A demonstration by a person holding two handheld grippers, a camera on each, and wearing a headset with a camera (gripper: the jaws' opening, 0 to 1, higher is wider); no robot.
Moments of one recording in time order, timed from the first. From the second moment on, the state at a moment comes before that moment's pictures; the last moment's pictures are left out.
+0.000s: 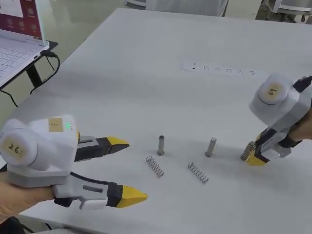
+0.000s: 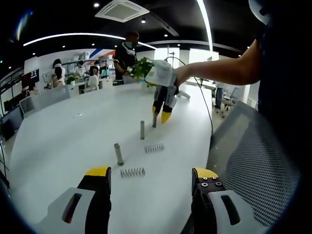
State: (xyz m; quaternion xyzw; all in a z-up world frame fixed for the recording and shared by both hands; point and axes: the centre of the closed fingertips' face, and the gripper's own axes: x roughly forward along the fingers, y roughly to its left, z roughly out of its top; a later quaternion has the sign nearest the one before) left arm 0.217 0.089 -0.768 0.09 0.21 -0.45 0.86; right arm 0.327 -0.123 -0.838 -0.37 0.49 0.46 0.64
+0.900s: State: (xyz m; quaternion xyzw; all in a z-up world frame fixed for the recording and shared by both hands) left arm 0.216 0.086 -0.766 0.09 0.21 -0.46 0.86; right arm 0.271 -0.089 -0.838 -0.33 0.48 0.48 0.66
